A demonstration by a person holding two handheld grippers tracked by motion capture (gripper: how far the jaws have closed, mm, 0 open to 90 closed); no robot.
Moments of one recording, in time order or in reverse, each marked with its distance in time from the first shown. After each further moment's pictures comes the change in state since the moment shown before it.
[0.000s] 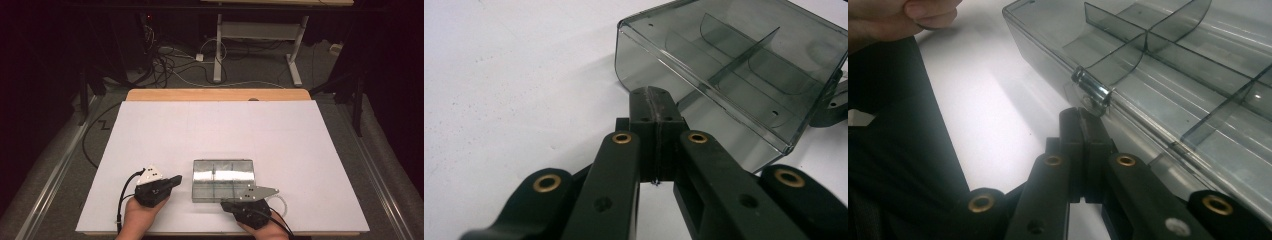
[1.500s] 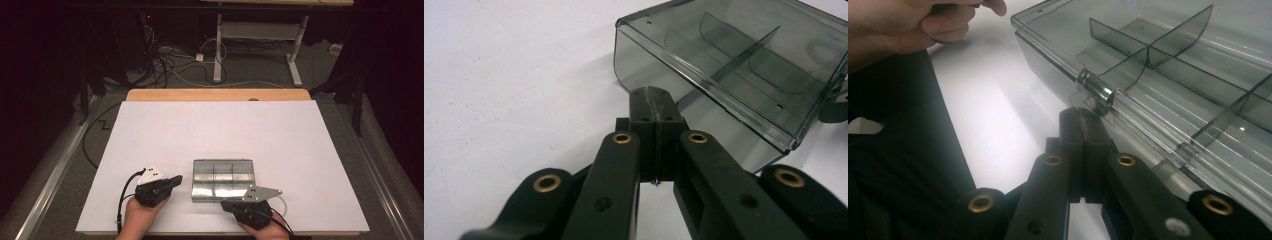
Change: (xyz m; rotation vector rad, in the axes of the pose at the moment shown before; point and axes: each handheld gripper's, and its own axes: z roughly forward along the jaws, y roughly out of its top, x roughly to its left) left arm 0.000 0.000 0.001 0.004 -0.002 0.003; right arm 0.002 0.000 -0.004 -0.044 0.016 -0.002
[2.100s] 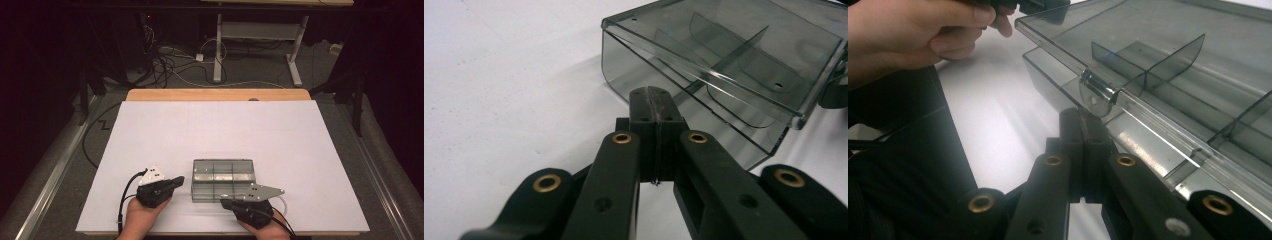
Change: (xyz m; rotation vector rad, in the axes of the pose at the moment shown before) left arm -0.005 0.001 0.001 0.001 -0.025 0.008; right arm 0.003 0.009 -0.006 -0.040 -0.005 -0.022
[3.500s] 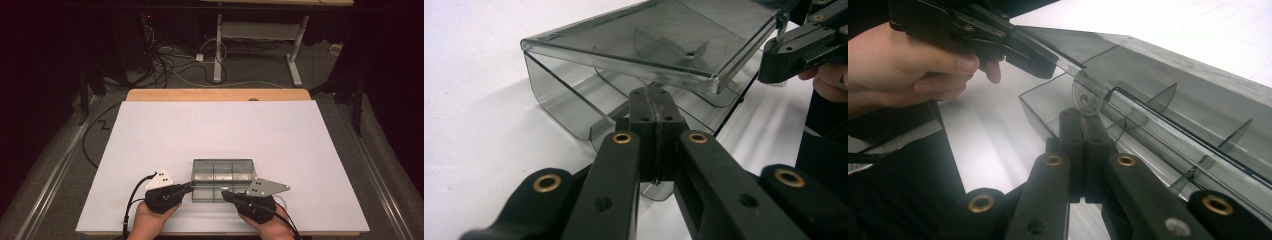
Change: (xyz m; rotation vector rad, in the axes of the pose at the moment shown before) left arm -0.026 0.007 0.005 -0.032 -0.107 0.016; right arm 0.000 0.019 -0.012 -0.063 -0.028 -0.036
